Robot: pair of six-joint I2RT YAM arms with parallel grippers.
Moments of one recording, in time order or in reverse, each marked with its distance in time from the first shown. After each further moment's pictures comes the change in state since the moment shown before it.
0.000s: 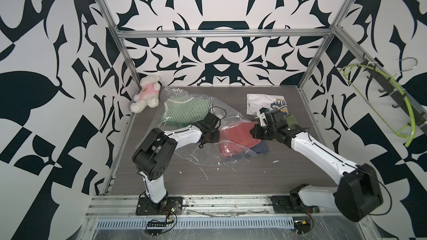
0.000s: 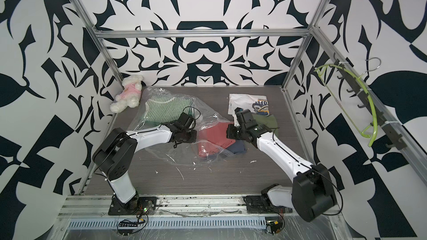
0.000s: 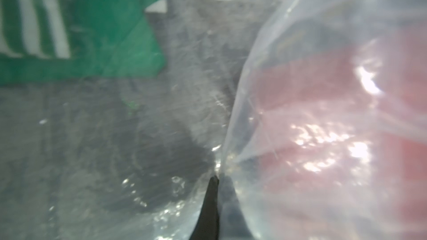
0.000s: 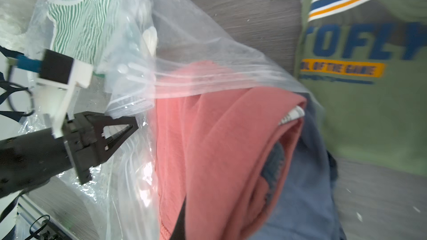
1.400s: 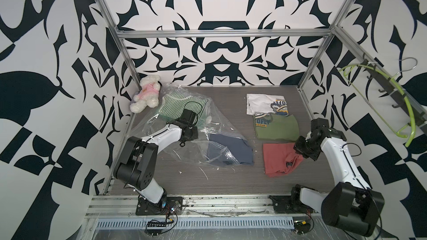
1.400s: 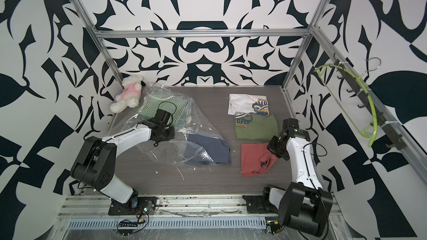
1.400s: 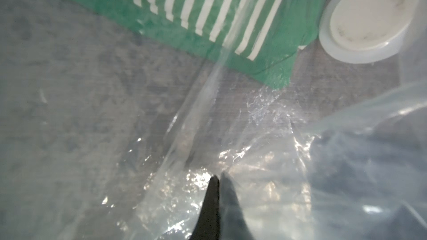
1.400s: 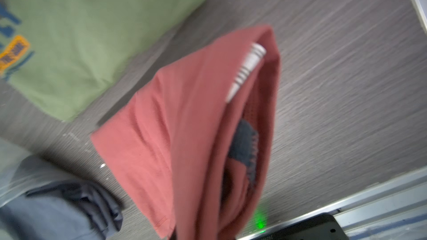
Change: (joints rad) left arm 0.267 -0.185 -0.111 -0.119 -0.071 0.079; right arm -0.711 -0.063 -0.028 -0.549 0.088 -0.105
